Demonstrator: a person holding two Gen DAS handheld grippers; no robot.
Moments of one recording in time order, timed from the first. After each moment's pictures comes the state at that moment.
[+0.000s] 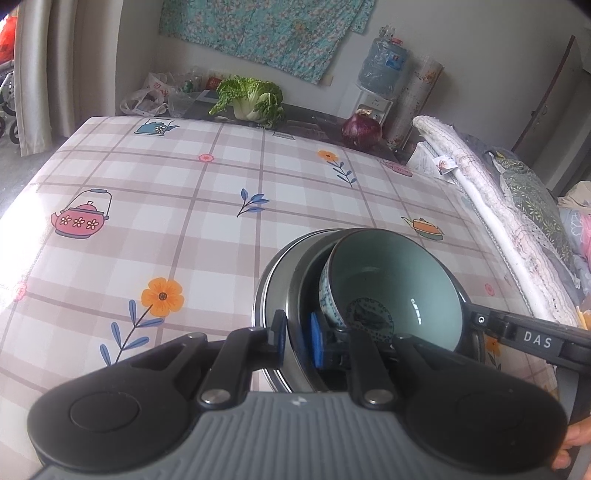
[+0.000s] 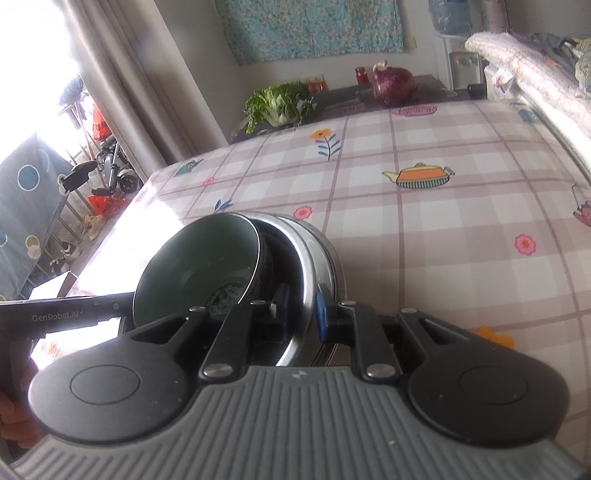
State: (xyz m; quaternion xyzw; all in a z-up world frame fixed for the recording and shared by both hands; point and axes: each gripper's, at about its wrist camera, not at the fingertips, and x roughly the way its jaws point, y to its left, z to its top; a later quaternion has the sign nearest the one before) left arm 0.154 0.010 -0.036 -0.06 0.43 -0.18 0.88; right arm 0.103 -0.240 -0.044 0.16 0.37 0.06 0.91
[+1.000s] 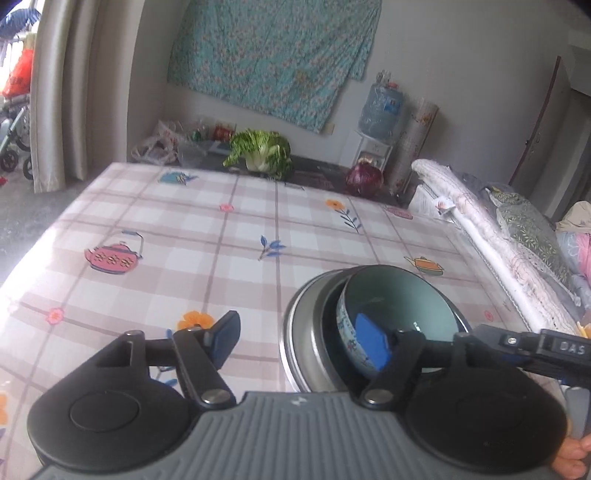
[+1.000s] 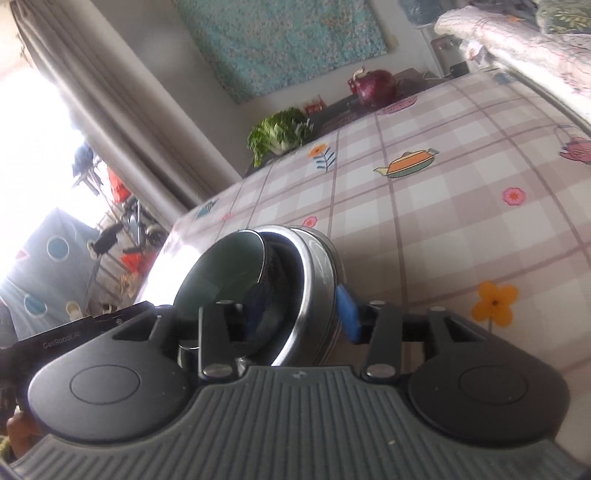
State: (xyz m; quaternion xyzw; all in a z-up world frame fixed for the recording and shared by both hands) left arm 0.123 0.037 -0.017 -0.06 0.34 -0.17 0.92; right arm 0.059 -0.268 -0.052 0.29 0.31 0.07 0.90
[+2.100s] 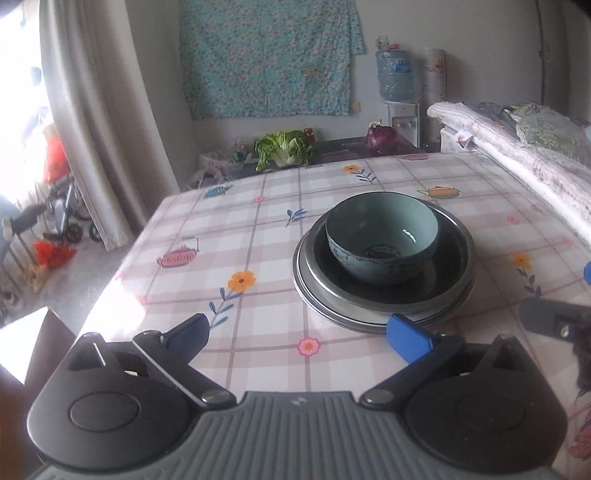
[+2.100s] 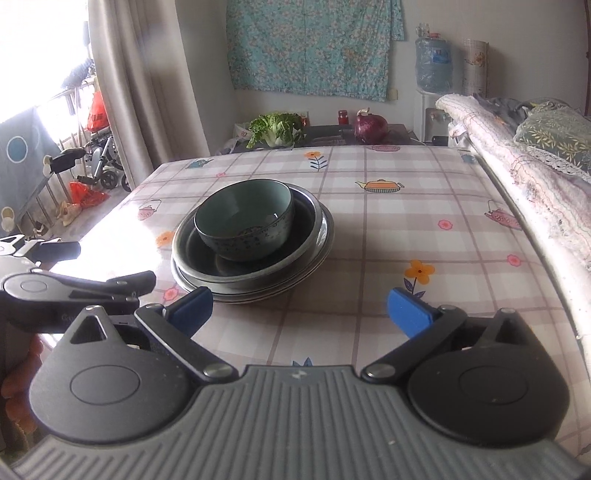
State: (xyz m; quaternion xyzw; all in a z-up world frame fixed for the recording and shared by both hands) left arm 0.017 -0.019 0.000 0.11 0.34 -0.08 0.93; right arm -0.063 -0.197 0.002 0.07 0.32 0.01 0.95
